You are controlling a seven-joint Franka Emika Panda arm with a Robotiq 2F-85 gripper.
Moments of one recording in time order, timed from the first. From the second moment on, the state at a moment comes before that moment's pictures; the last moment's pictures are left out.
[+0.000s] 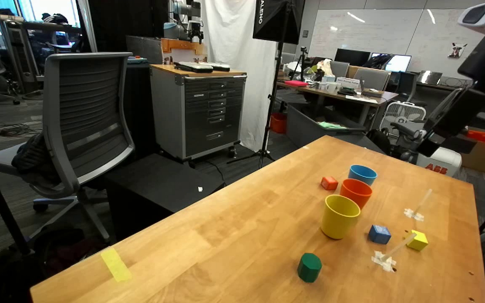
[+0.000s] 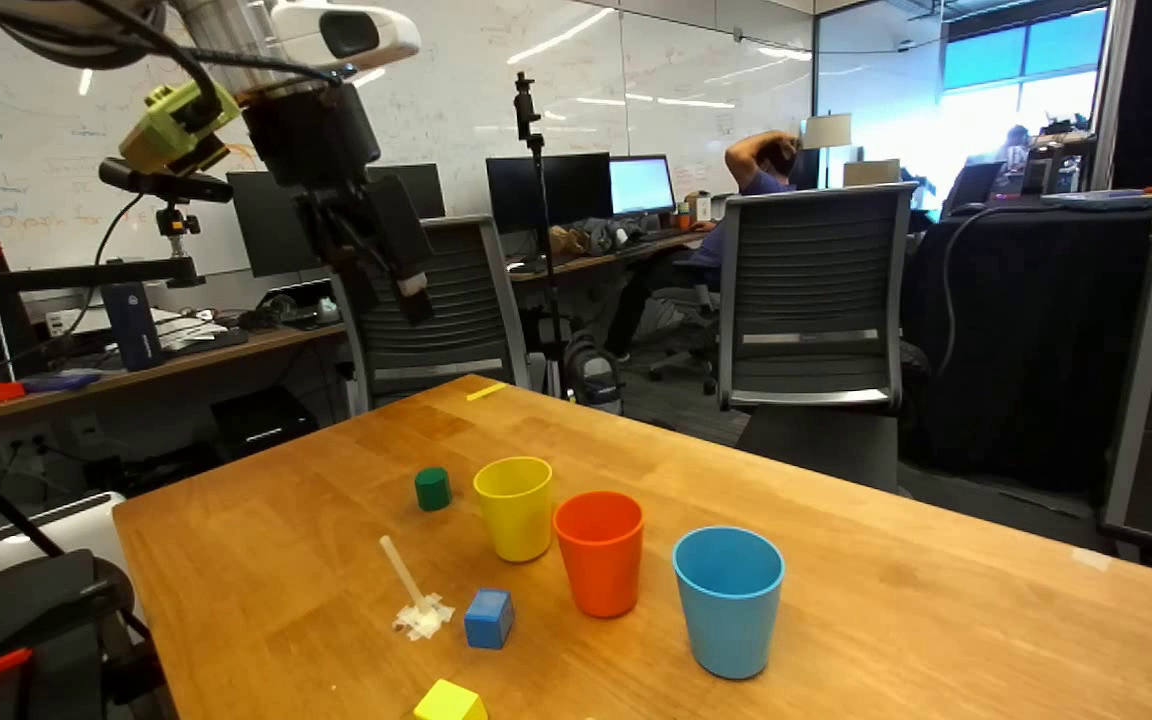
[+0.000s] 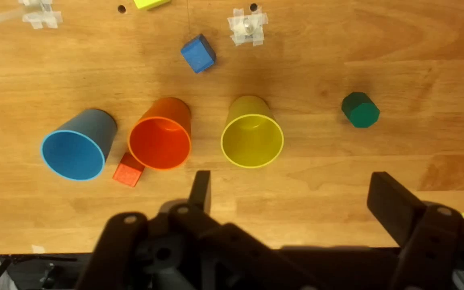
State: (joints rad) arm 0.00 -0.35 -0.11 -2.65 -0.02 2.54 -0.17
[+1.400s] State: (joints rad) arm 0.01 0.28 -0.02 -2.40 -0.02 2.80 -0.21
